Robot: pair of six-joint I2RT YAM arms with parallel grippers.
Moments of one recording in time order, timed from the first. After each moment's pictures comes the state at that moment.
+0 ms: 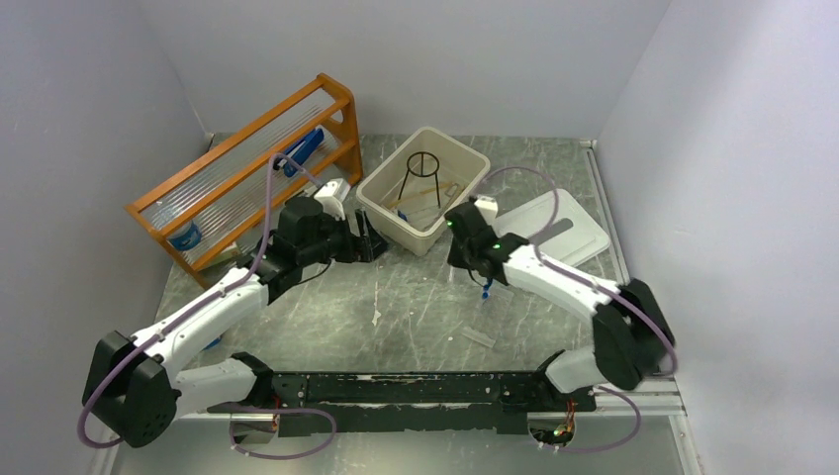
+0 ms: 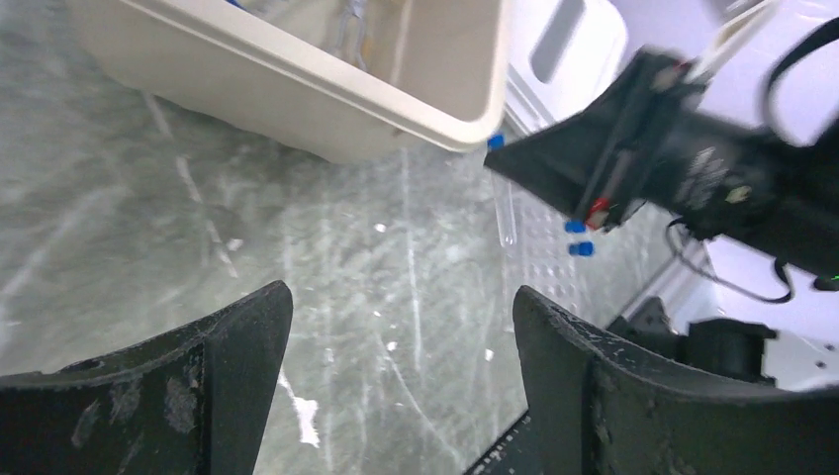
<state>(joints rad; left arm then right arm) -0.56 1.12 0.77 -0.11 0.19 -0.57 0.67 1.48 0.89 -0.39 0.34 0.71</state>
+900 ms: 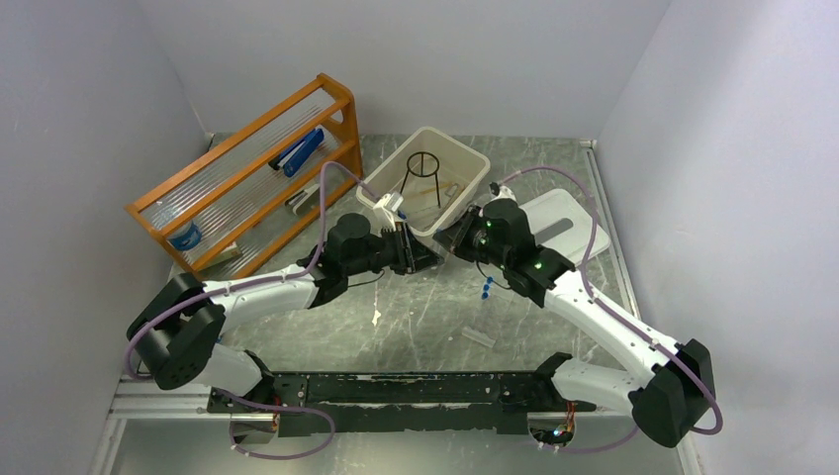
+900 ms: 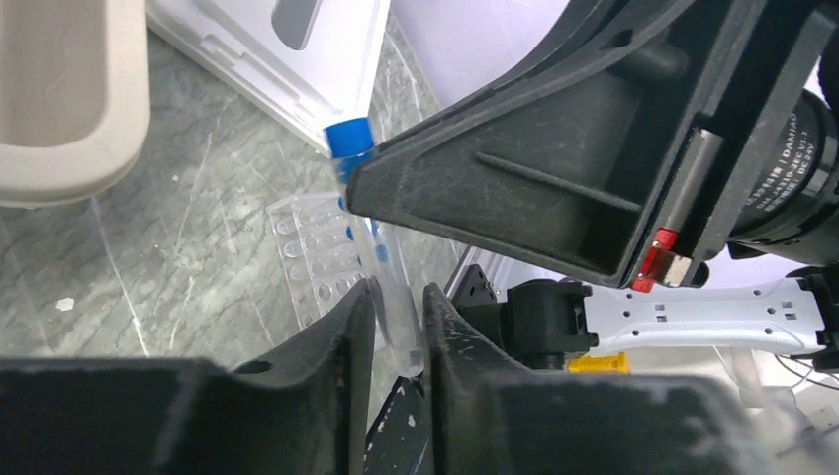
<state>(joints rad) -0.82 1.43 0.73 0.51 0.35 -0.87 0.64 1.09 0.84 -0.23 0.03 0.87</state>
